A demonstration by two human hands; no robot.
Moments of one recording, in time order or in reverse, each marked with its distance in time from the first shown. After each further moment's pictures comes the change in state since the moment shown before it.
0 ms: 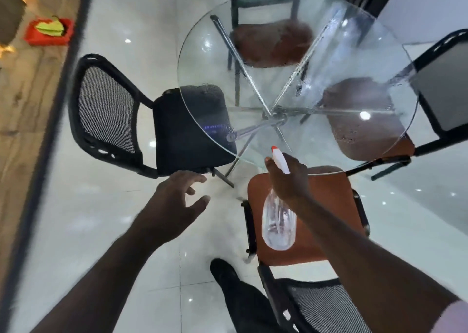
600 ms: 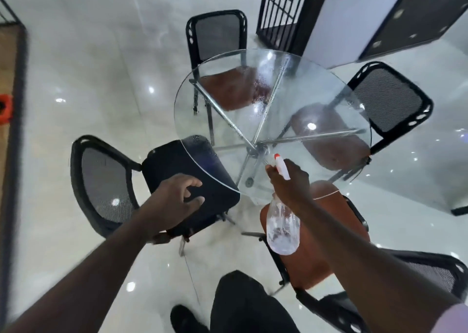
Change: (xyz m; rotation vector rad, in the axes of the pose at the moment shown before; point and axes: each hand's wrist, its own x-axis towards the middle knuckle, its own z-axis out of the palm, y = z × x) left_hand 0.157 -0.090 -0.171 0.052 -0.266 0.262; right_hand 0.012 -0.173 0.039 -0.031 0.340 0.178
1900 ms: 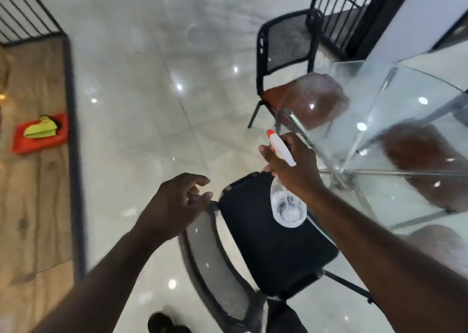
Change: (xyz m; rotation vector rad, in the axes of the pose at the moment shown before) left_hand 0.152 -0.262 -0.299 -0.078 0.128 -0.030; right_hand 0.139 -0.351 0.279 0.336 -0.130 -0.164
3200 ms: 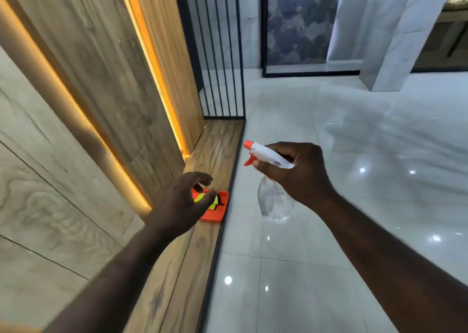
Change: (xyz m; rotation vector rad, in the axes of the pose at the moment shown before) left_hand 0.191 -0.417 -0.694 0.228 0.622 -0.104; right_hand 0.294 -0.548 0.690 0.199 -0.467 -0.785
